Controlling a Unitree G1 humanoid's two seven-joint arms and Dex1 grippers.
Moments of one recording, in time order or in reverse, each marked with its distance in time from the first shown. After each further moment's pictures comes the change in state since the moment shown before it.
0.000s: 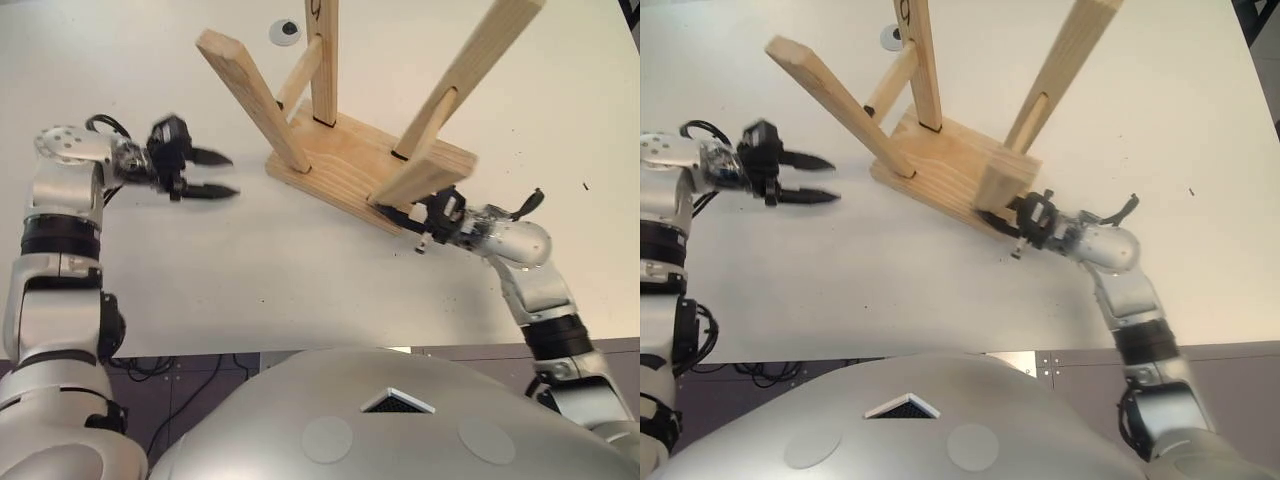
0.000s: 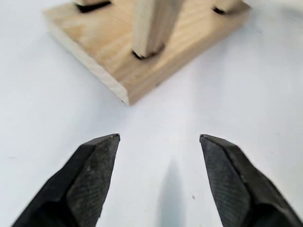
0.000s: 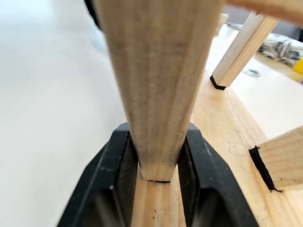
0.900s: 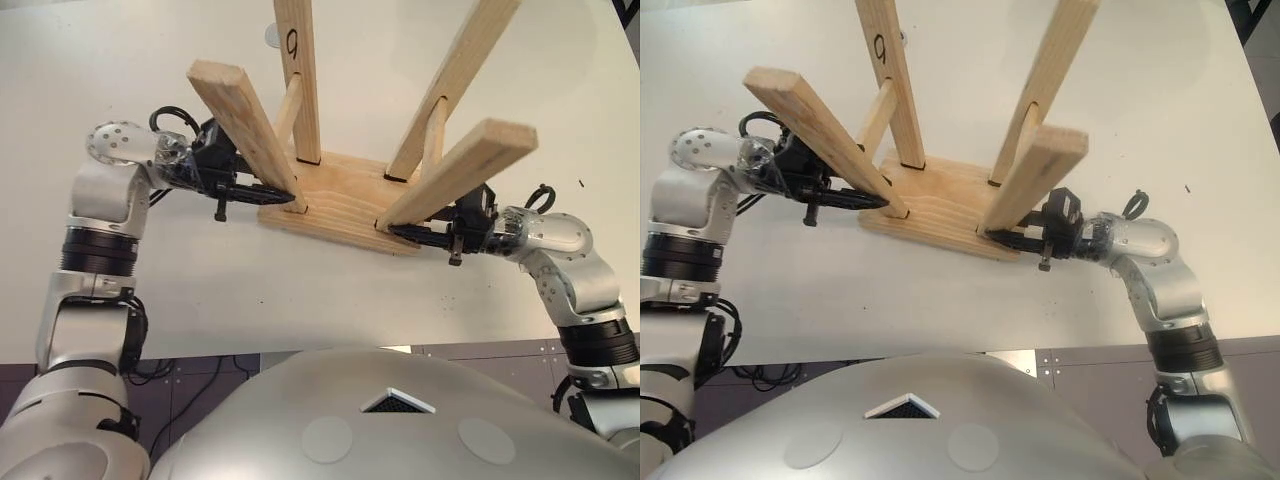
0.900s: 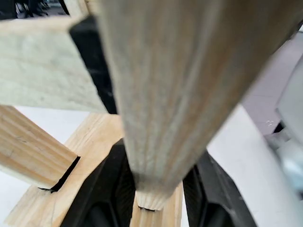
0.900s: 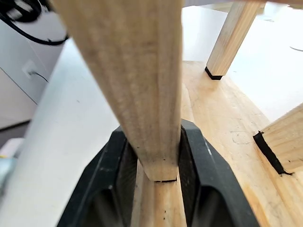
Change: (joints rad) left arm -0.009 -0.041 -0.011 -0.423 -0.312 0.451 0.010; right arm -0.035 -0.055 -0.082 -0.186 0.329 0.501 0.168
